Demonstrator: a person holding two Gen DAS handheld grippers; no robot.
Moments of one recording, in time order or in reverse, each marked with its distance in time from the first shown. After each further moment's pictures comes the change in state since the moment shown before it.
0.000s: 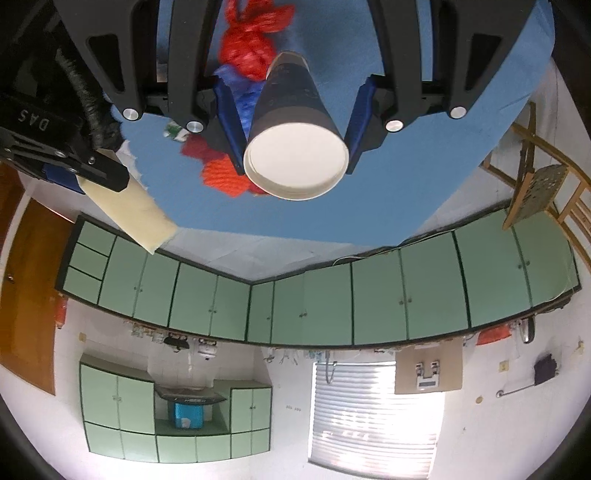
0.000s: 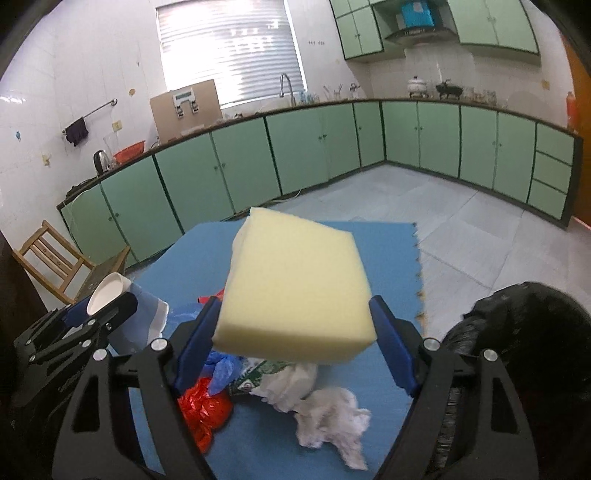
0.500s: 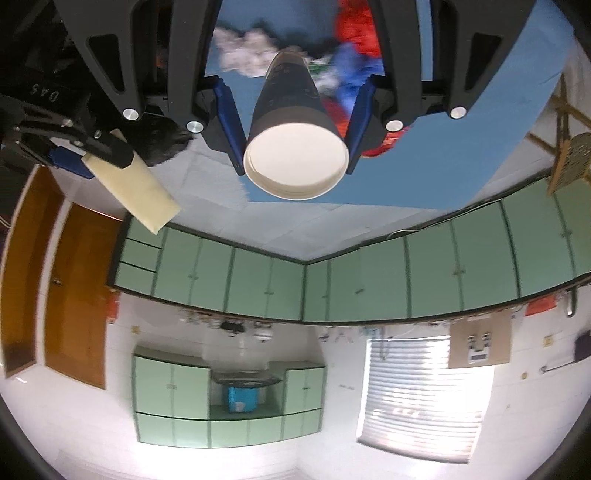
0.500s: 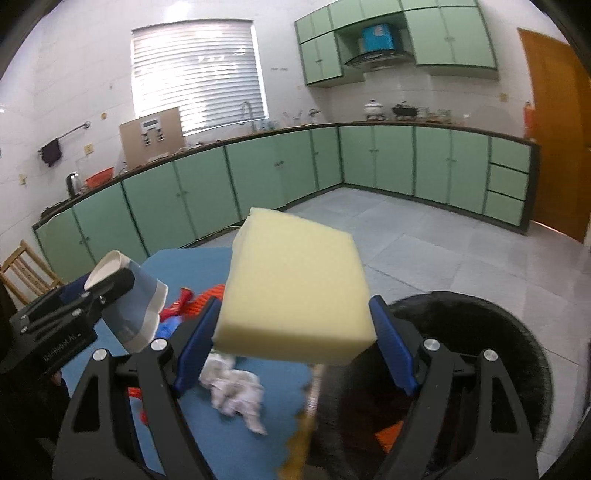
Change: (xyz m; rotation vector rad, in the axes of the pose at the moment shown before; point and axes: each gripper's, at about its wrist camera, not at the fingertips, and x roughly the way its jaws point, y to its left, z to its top) left arm -0.028 -0.092 0.028 0.071 -0.077 -0.200; right arm -0.083 -0.077 -0.005 0.037 -0.094 -0.156
